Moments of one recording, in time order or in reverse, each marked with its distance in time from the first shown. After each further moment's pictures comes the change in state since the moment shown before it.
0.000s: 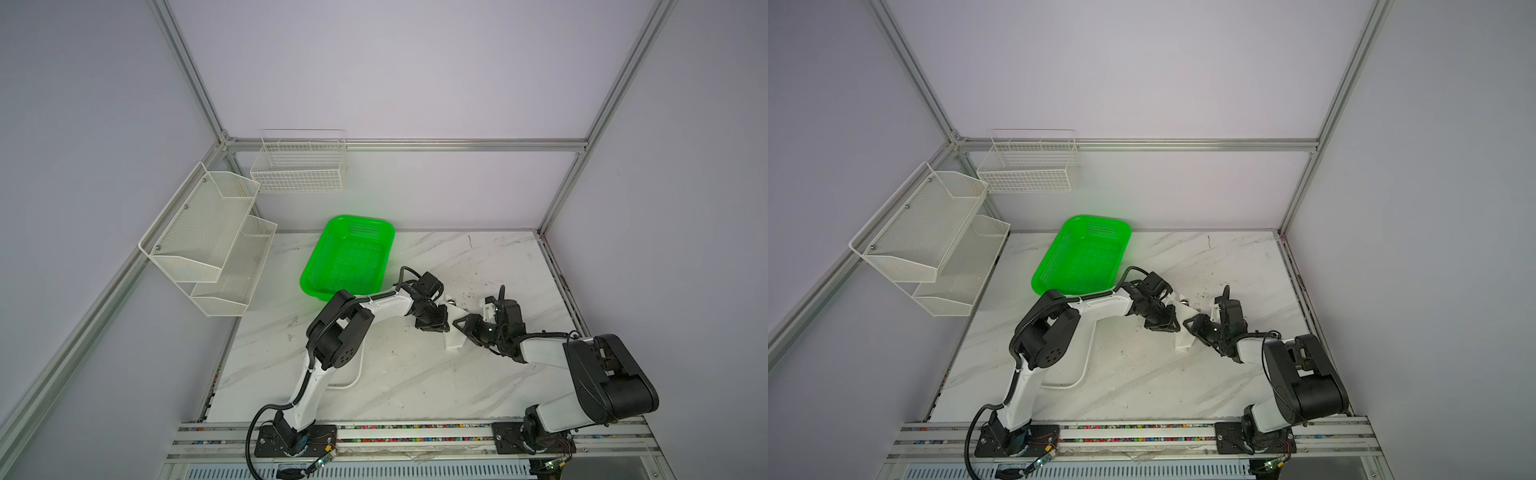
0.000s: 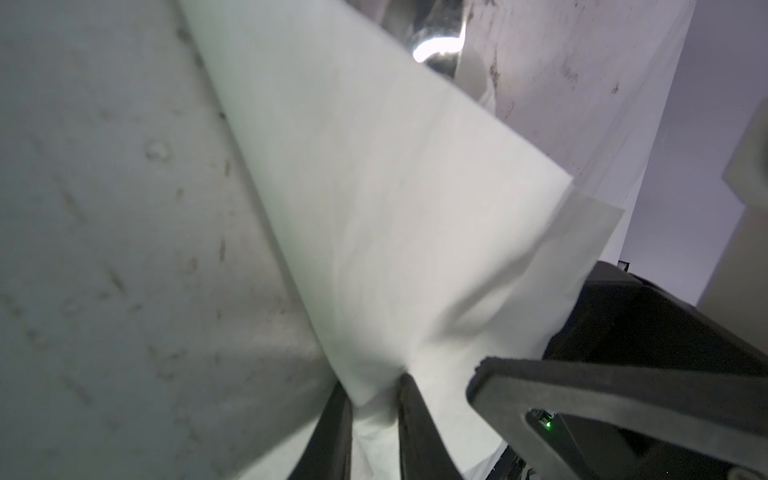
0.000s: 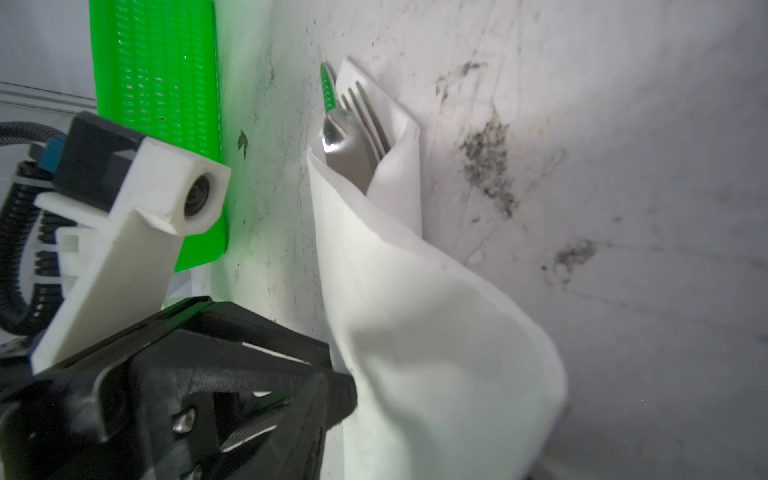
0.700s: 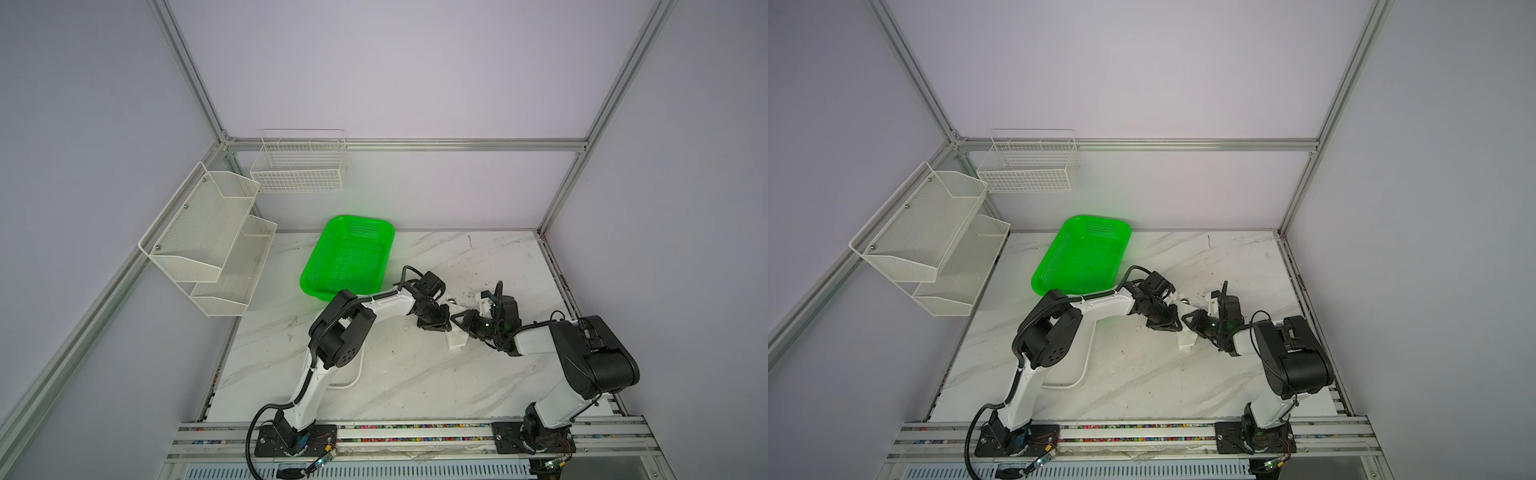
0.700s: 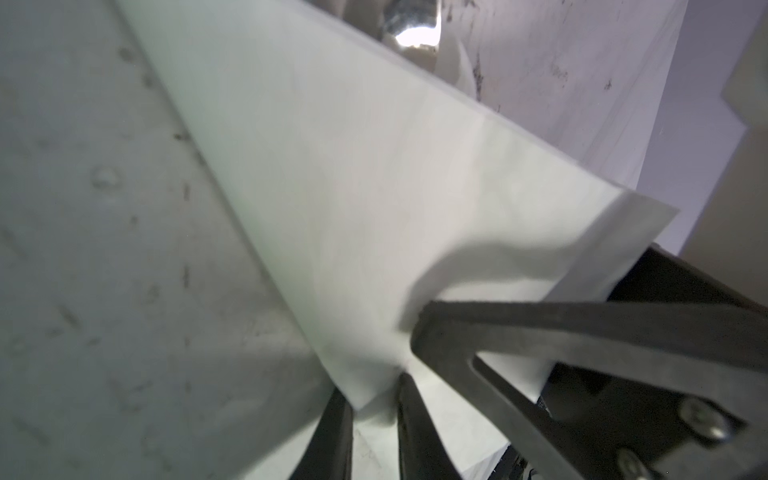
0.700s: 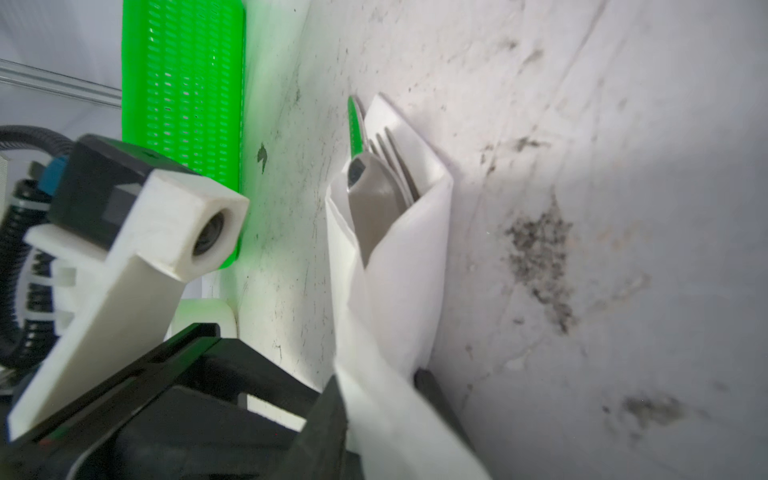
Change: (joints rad) left arm -0.006 0.019 0.027 -0.004 0.006 0.015; right arm -0.010 0.156 0.032 0.167 -0.070 -0.028
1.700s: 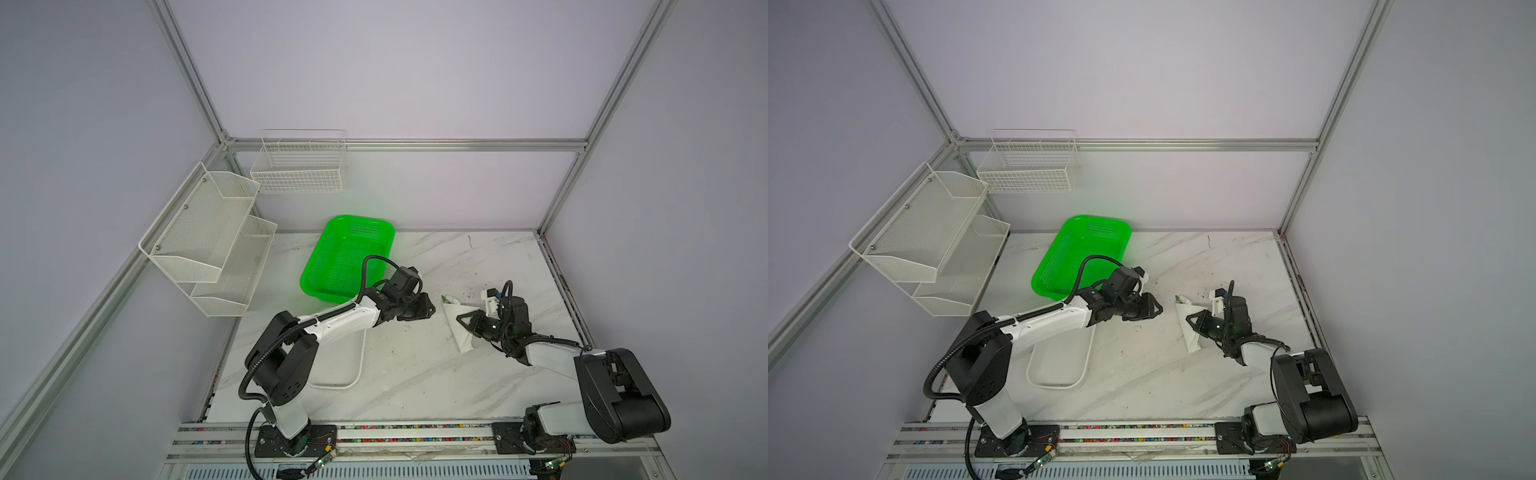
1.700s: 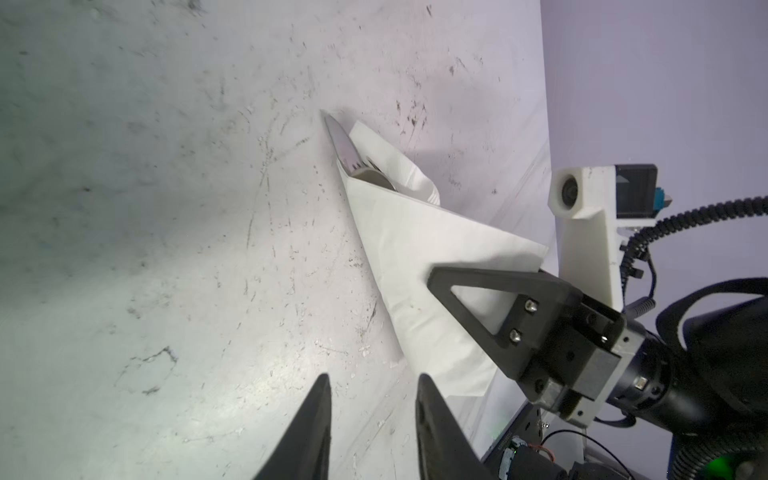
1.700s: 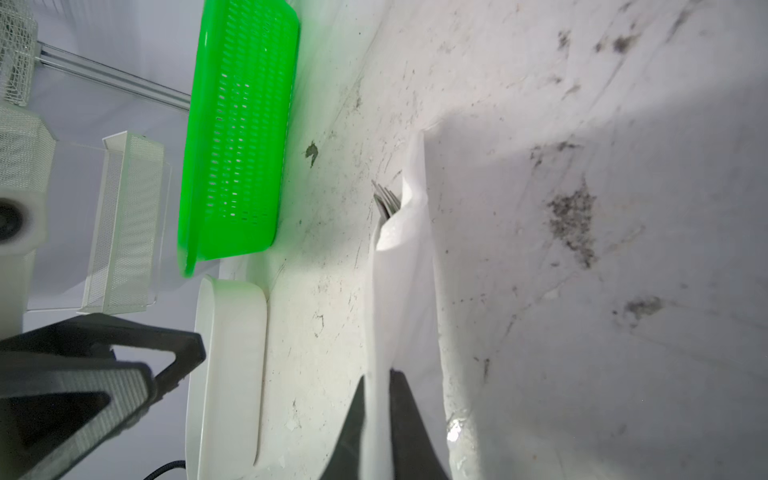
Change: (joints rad) left arm 0.043 -0.512 -0.404 0.199 -0.261 -0.115; right arm -0.001 -0.298 -0.043 -0.150 -0.007 -0.042
